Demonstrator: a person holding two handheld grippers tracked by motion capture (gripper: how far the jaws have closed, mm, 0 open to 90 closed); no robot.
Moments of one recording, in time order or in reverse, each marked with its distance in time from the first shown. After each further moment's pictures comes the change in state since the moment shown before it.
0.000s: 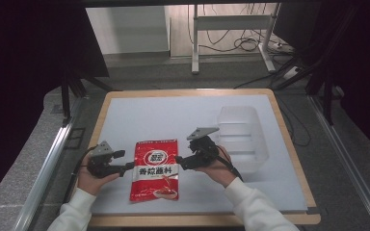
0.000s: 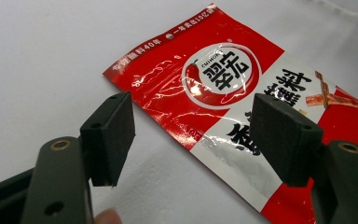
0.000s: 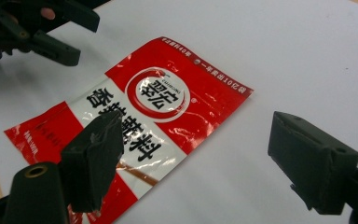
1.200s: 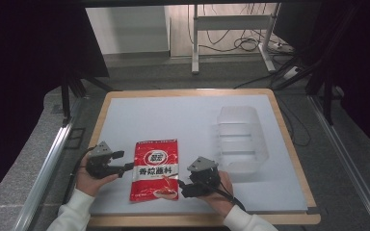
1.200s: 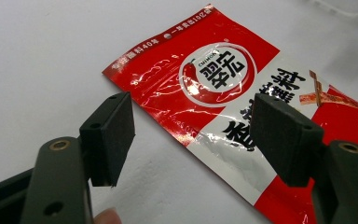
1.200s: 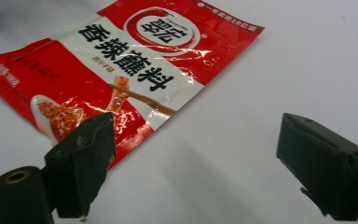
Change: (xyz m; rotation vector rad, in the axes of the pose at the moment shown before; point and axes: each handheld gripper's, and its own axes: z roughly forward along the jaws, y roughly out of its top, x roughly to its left) left arm -0.002 0.000 -0.005 0.000 -0.001 -0.006; right arm 0.045 -0.071 0.000 -0.006 -0.144 -0.045
